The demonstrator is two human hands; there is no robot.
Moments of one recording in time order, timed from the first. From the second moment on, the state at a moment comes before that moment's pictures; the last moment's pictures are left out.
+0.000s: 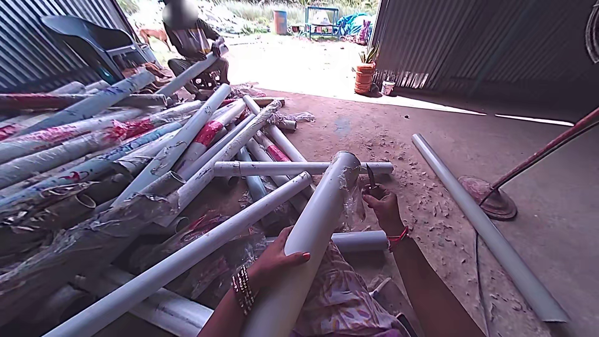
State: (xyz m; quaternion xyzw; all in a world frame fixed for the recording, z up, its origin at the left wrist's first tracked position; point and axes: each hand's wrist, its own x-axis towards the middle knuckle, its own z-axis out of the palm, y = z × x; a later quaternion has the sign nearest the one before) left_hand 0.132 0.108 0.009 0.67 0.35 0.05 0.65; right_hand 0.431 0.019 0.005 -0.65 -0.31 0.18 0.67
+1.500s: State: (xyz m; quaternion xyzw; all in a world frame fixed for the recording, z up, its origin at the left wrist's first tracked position) left_hand 0.142 0.084 0.027 0.76 0.40 0.02 0.51; right_hand 0.463 0.041 0.007 -0.66 -0.23 0.16 0.69
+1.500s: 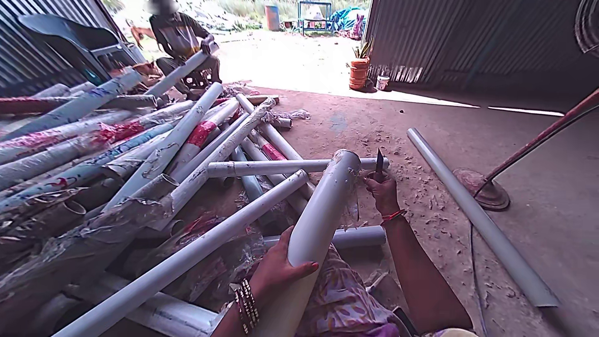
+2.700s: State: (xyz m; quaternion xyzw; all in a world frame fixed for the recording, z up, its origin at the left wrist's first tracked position) left_hand 0.158 0.059 0.050 0.81 0.45 -0.07 0.38; right_hand 0.455 0.059 0.028 -0.76 -0.24 0.20 0.57
